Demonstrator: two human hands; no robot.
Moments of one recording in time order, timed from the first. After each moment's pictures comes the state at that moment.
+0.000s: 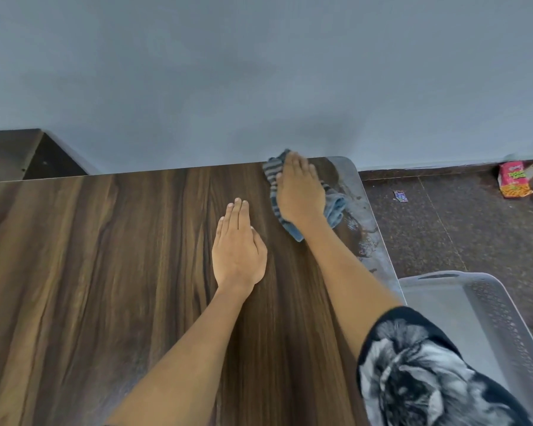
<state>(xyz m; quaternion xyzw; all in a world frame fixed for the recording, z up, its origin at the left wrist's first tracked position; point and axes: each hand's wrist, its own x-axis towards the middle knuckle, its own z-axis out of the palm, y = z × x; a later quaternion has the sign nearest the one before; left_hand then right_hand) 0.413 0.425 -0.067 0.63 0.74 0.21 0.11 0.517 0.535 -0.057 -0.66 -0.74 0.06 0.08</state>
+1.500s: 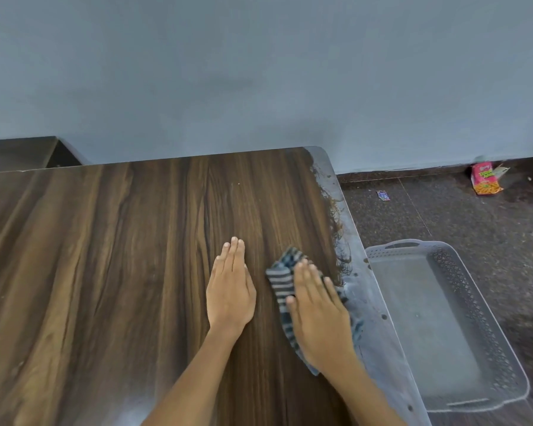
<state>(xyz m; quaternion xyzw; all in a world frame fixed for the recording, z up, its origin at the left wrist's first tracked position) 0.425 0.278 -0.071 0.66 0.72 0.20 0.12 0.584 0.242 -0.057 -0.63 -0.77 0.07 0.06</state>
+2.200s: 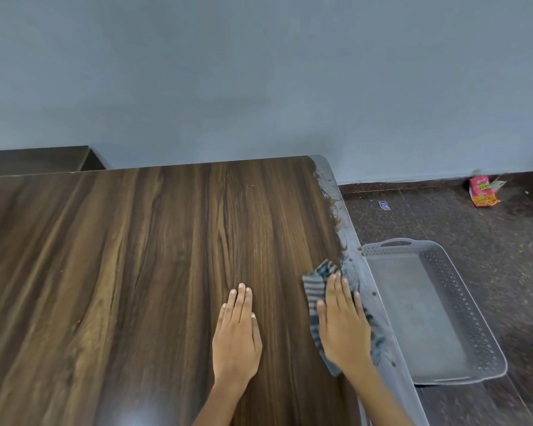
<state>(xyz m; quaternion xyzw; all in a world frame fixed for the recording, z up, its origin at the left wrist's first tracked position) 0.420 0.154 -0.075 0.66 0.73 0.15 0.10 0.609 0.186 -0.051 -0.71 -0.70 0.07 0.04</state>
